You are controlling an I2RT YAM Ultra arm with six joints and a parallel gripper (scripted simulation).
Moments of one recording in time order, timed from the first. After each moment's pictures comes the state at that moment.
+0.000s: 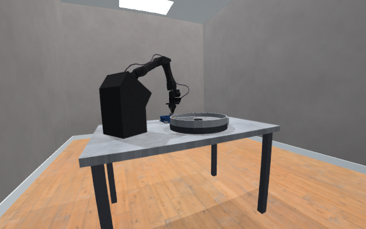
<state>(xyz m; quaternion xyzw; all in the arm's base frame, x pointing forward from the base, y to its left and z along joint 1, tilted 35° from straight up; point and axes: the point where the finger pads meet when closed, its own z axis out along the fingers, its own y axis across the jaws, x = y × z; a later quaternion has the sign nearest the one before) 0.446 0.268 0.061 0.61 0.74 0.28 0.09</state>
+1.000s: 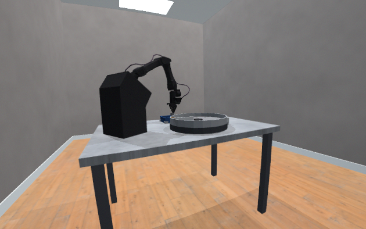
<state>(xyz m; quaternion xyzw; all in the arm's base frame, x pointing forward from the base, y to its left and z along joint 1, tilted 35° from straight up) 0.453 0.268 0.065 0.61 0.73 0.28 0.09</state>
